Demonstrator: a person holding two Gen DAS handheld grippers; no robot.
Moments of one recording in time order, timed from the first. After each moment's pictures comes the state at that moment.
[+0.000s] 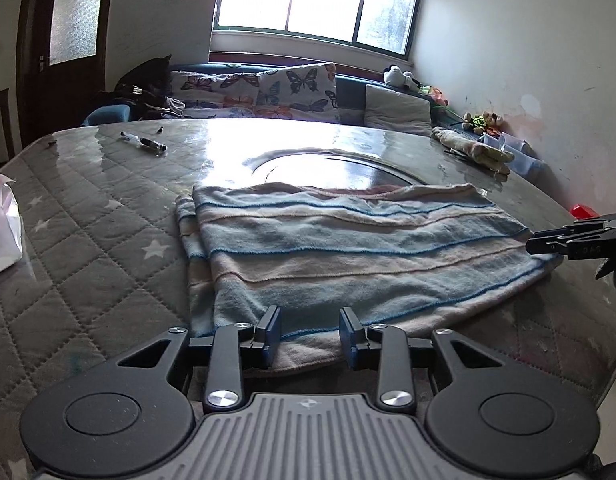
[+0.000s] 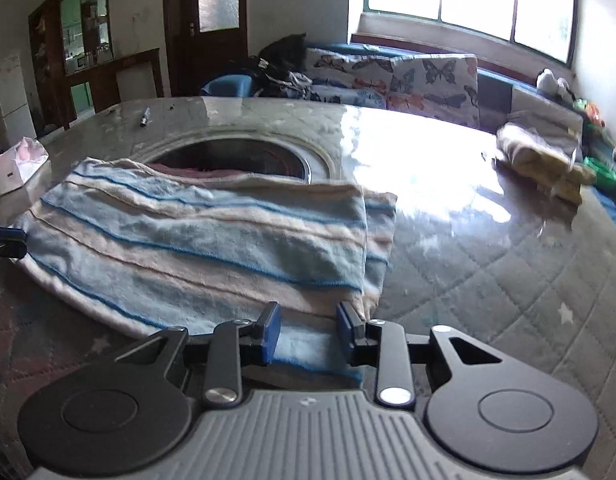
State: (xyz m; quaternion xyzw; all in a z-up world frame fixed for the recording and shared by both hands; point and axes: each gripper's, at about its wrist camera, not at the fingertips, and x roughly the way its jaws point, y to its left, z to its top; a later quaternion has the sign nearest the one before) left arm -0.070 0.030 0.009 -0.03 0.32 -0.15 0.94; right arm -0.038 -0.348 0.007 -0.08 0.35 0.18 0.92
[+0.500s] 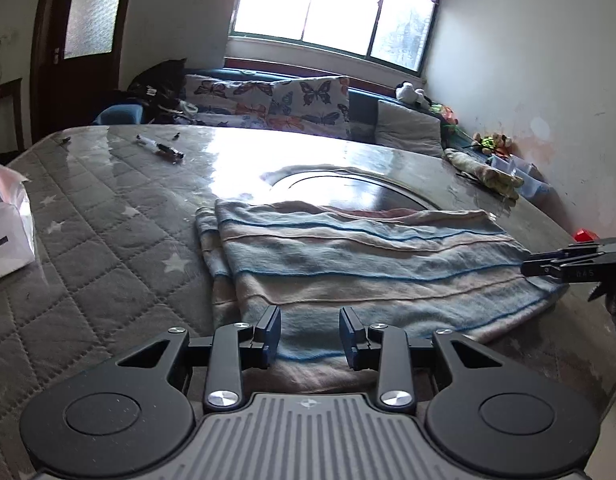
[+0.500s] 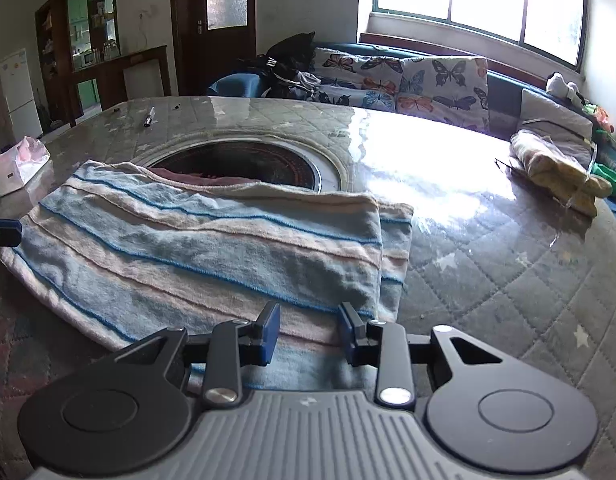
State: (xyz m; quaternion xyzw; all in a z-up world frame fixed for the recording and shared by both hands) left arm -0.059 0.046 0.011 -0.06 0.31 -0.14 0.94; right arm -0.020 -0.338 0.003 -0.08 0.36 0.18 0.91
